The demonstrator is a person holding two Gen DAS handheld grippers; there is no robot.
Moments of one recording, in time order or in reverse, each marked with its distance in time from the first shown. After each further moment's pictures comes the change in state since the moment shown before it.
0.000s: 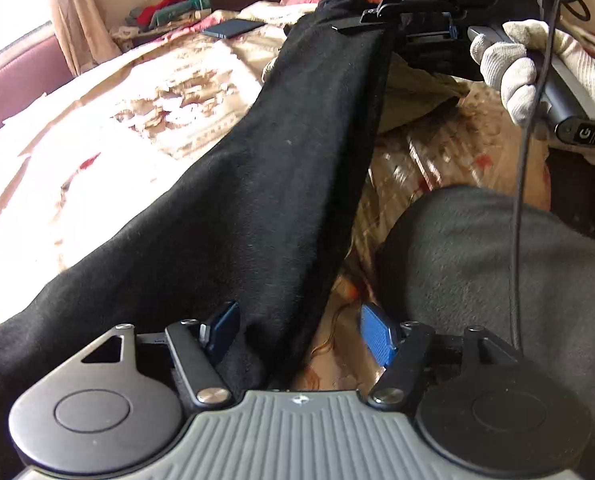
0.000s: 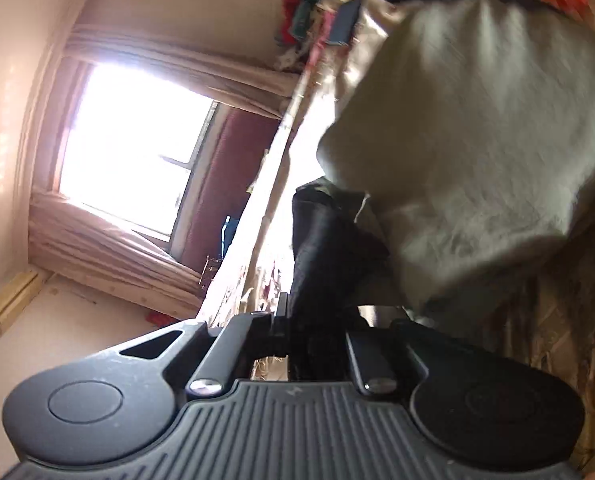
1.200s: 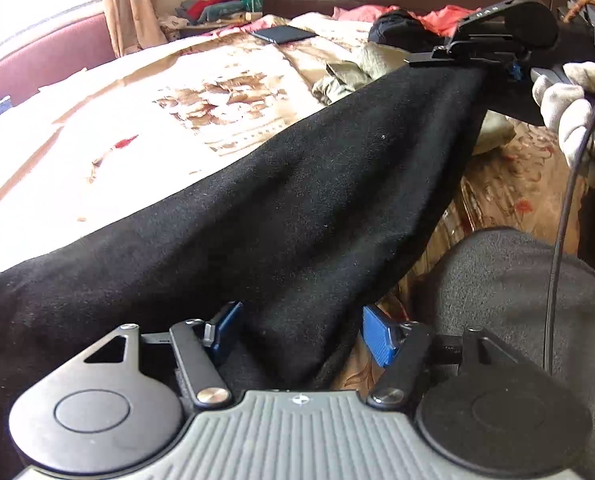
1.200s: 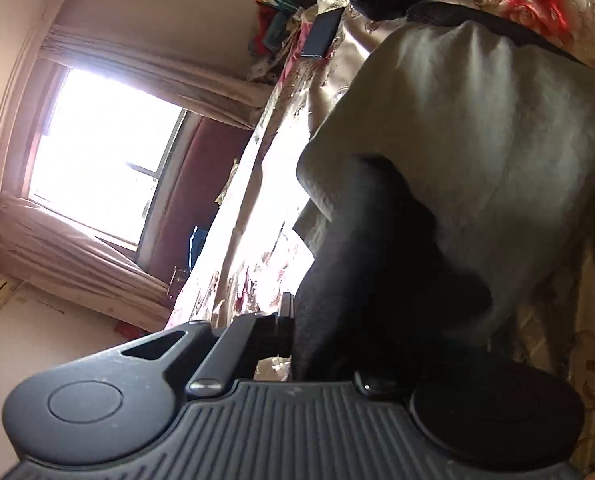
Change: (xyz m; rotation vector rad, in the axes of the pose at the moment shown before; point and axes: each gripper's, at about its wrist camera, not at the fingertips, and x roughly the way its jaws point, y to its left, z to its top) left arm 0.011 0.026 -0.008 -0.159 -0.042 0.068; right arm -0.002 0.004 -0.007 0.024 -0.034 -0.153
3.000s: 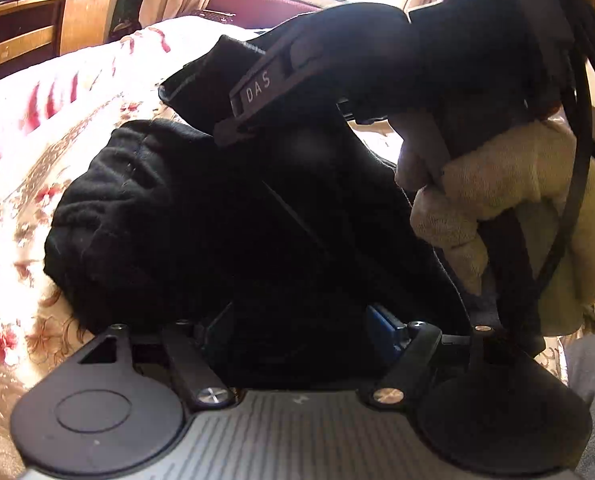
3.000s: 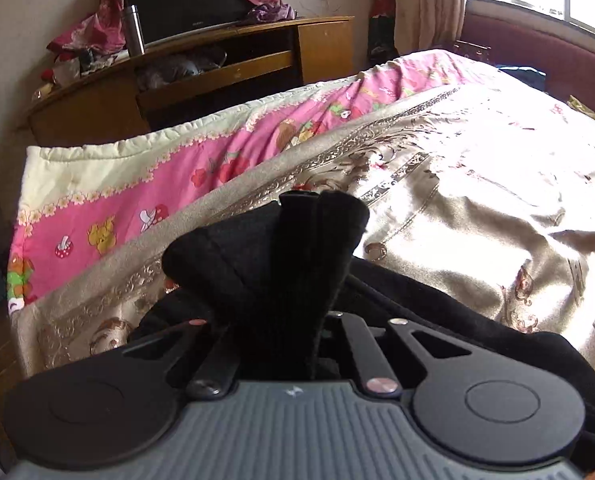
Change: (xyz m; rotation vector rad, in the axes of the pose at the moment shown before) left arm -0.196 0.200 -0.205 -0.728 -0.191 0.318; right arm 0.164 0.325 -0.486 -1.380 0.722 0.301
